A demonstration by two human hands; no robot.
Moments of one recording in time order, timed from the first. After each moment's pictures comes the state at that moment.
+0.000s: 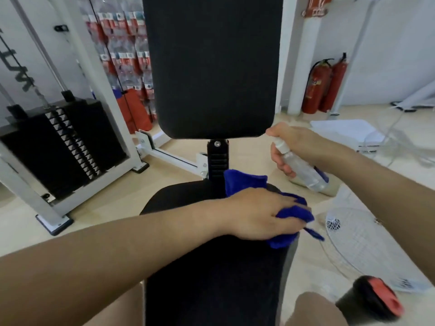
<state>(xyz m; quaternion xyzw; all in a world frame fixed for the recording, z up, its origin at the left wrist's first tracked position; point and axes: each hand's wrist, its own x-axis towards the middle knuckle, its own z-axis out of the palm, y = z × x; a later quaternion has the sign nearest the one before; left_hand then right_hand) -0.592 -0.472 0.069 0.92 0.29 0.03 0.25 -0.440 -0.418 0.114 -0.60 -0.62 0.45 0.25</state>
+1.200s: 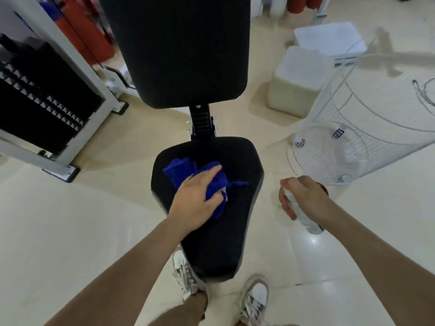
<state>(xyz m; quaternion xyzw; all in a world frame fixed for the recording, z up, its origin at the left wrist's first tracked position) -0.673 -0.538 0.101 0.77 0.54 0.11 0.33 -0.432 -0.592 0.130 -0.69 -0.40 0.52 0.30</state>
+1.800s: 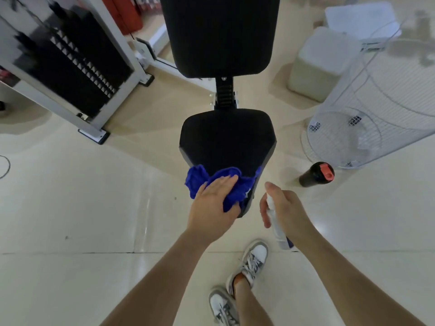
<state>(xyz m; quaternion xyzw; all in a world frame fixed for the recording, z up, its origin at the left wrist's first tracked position) -0.687 -0.676 0.136 0.73 0.59 0.12 0.33 -0.511 -0.697 0.170 -0.67 -0.37 0.57 0.30</state>
